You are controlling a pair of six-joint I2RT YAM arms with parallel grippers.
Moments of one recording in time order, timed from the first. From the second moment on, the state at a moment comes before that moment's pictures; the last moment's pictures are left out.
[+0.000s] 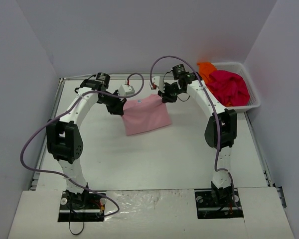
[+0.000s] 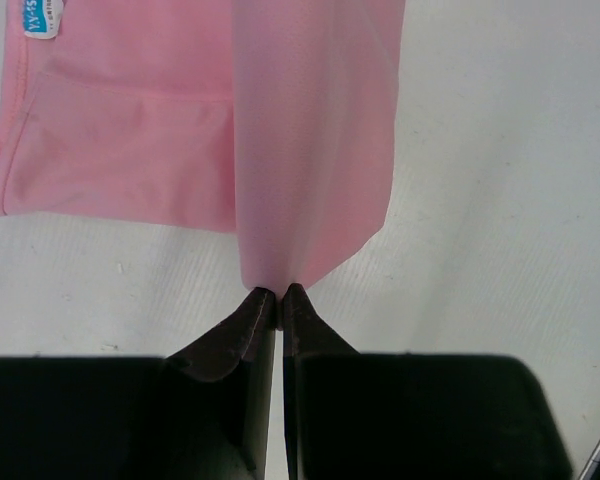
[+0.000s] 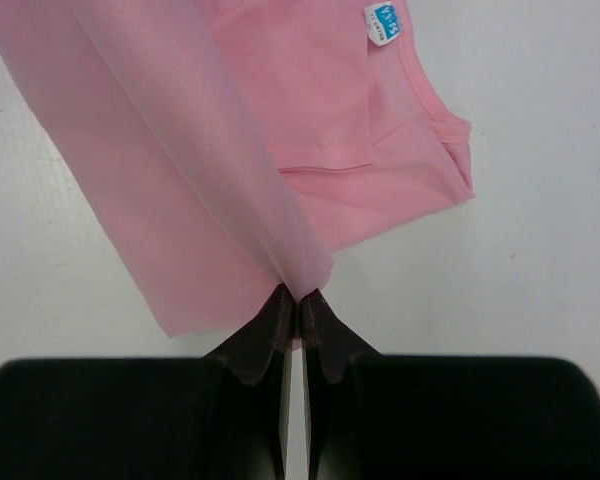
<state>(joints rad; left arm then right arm) -0.23 1.86 1.71 -1.02 0.64 0.80 0.35 2.12 1.98 -0.91 -0.53 -1.02</state>
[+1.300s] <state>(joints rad) -0.16 2.27 1.96 -0.82 0.45 0.65 0.32 2.75 2.63 -0.79 -0.59 -0.90</state>
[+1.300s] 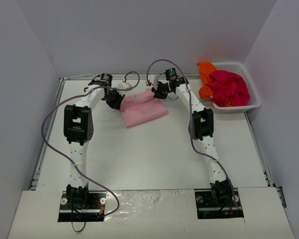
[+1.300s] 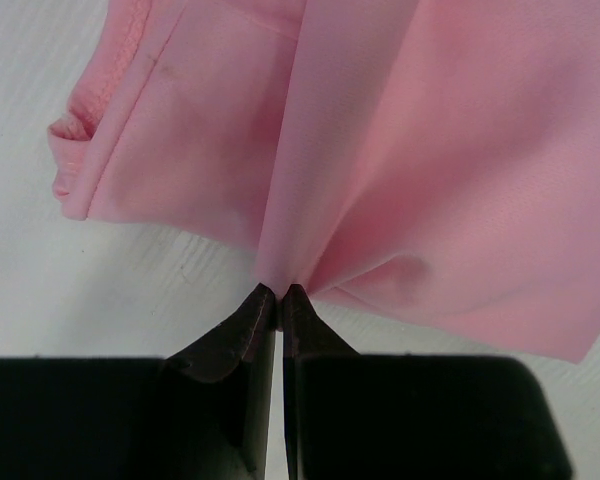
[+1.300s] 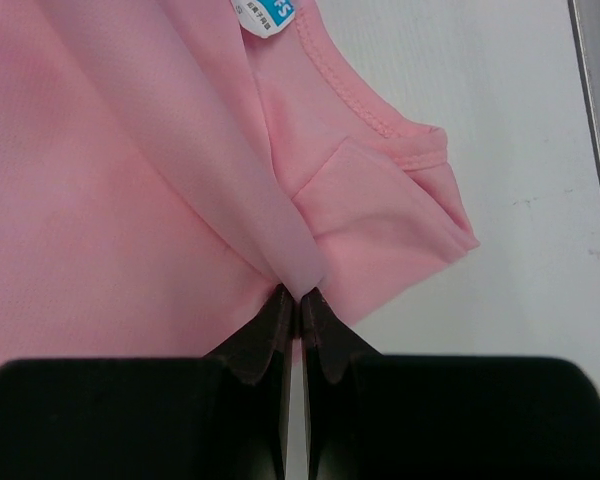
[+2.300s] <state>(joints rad) -0.31 2.19 1.75 -0.69 0.23 0.62 0.33 2.39 1.95 -0.64 -0.56 -0.86</state>
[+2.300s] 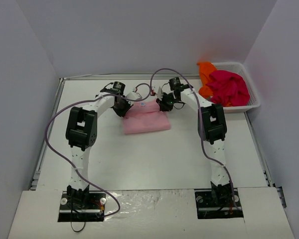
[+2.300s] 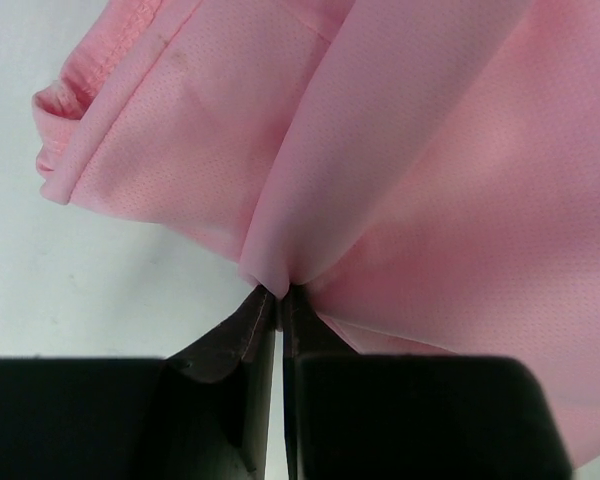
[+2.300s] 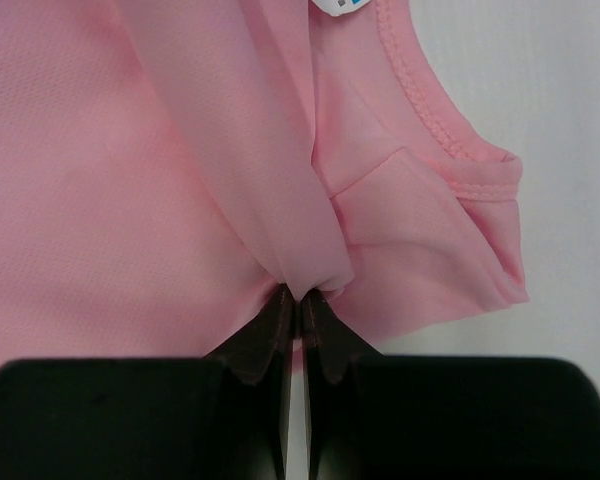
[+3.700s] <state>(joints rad) -0.35 1.88 1.62 -0.85 0.39 0.63 0.39 1.98 1.56 -0.82 -0.50 -0.84</state>
